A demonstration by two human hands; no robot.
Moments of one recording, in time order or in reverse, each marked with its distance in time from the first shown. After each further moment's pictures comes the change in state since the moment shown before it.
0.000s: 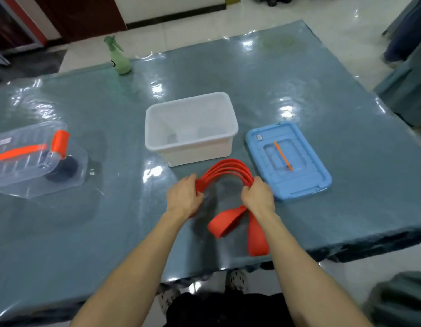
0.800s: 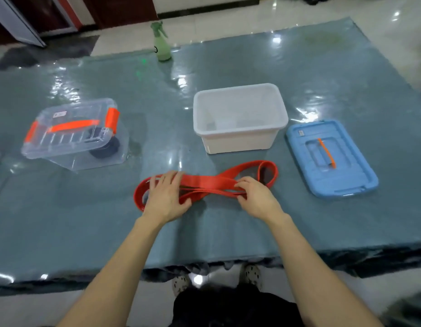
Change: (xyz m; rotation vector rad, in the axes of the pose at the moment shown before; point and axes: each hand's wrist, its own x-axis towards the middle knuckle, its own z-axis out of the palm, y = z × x) left_hand -0.063 -0.173 -0.025 0.125 0.071 0.062; right_hand -0.057 -0.059 0.057 -0.194 -0.263 -0.646
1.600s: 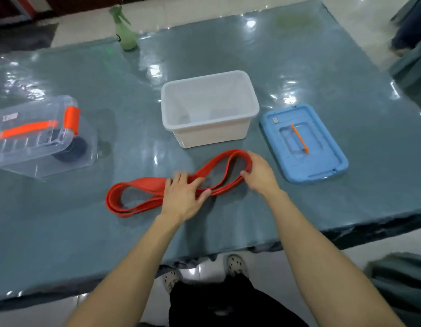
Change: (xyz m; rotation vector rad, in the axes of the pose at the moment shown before) left_hand 0.023 0.096 0.041 0.064 -0.033 0.149; right_hand 0.017 0.072 -0.027 0.214 0.205 0.329
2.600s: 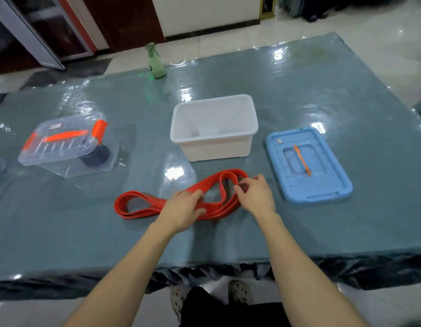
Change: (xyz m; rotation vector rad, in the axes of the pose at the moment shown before) left_hand -0.018 0.026 -0.032 -0.116 -0.038 0.017; right_hand -0.017 0.007 0.002 0.002 0.055 -0.028
